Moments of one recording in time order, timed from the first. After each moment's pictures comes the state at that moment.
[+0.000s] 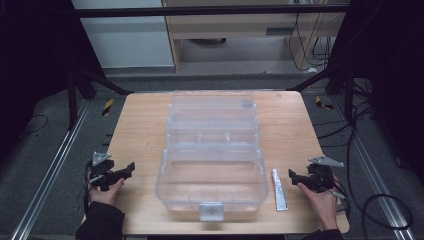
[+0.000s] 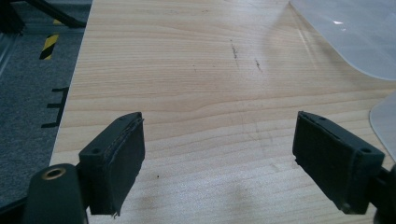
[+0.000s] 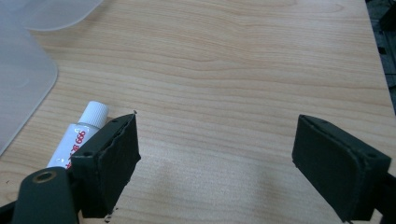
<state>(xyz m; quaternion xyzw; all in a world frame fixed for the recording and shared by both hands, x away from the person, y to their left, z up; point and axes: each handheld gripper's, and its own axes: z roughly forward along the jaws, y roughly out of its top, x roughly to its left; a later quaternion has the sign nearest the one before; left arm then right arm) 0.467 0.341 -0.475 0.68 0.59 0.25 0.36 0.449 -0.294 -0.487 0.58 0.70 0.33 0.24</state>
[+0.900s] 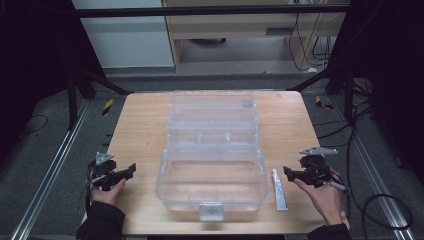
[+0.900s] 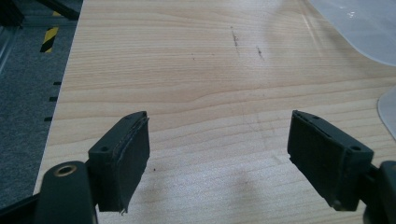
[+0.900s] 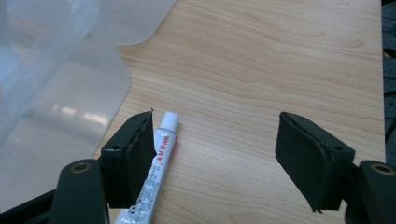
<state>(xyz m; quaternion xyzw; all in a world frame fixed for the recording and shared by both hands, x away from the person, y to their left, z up) 0.469 0.337 -0.479 0.69 0.59 0.25 0.35 0.444 -0.259 -0.423 0.55 0.75 0.29 0.21</state>
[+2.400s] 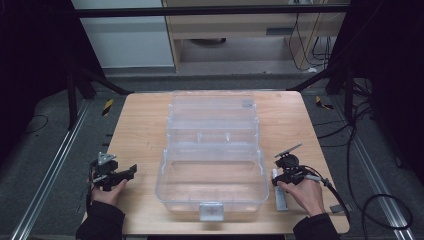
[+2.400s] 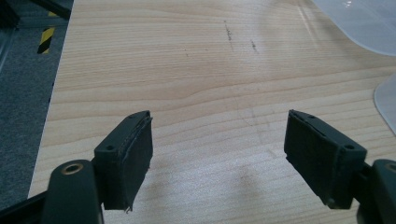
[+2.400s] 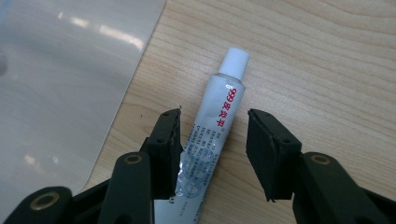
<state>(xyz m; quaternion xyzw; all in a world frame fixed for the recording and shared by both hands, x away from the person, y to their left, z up) 0.469 0.334 -0.479 0.70 0.58 0.25 0.34 0.472 -0.215 -0.453 0.56 0.81 0.15 0.08</state>
